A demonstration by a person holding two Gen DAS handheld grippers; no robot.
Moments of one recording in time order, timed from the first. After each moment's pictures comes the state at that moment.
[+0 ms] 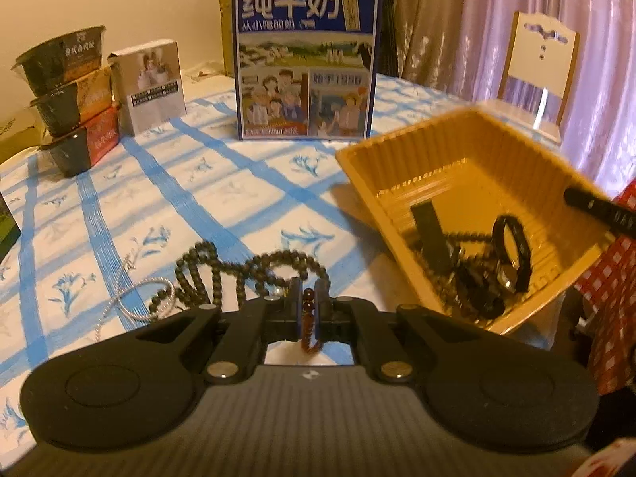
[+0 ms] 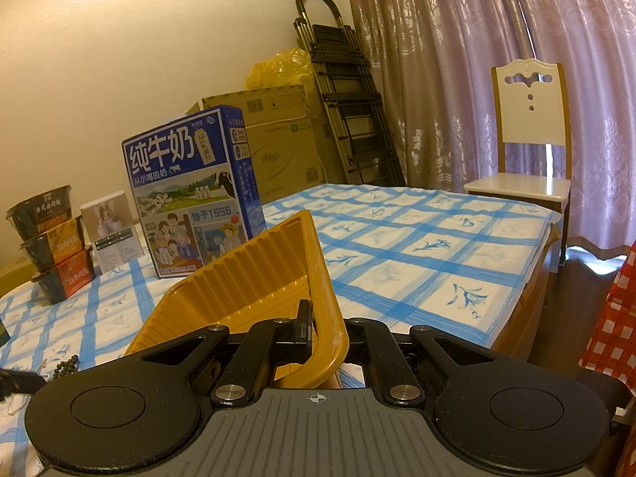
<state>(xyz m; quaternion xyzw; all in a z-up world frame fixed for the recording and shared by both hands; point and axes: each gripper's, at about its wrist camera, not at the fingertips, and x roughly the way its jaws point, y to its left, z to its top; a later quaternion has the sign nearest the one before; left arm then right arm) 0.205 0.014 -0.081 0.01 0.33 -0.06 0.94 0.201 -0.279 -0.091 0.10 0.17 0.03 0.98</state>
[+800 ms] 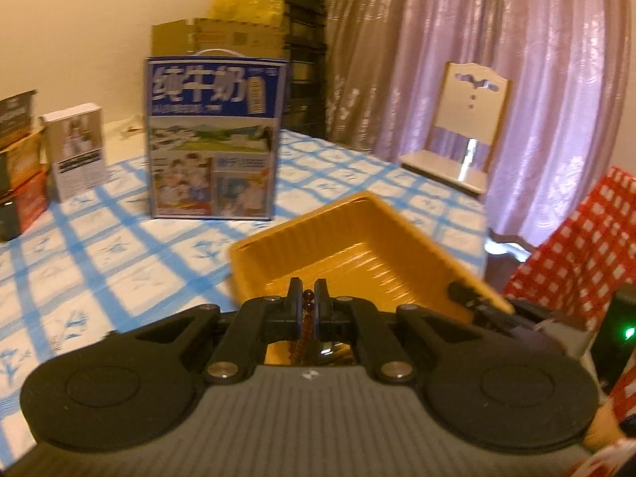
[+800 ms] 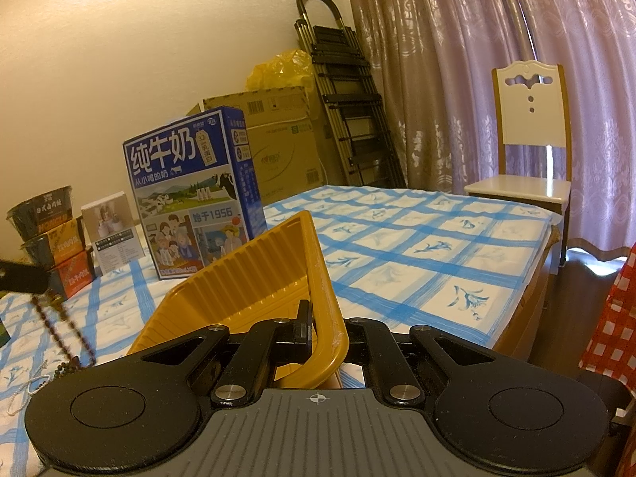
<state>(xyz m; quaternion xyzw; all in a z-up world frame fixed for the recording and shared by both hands) 0.213 -0.046 -0.016 -0.02 0.27 -0.17 0.95 0.200 -0.279 -0.091 0.10 0.17 0.03 0.98</state>
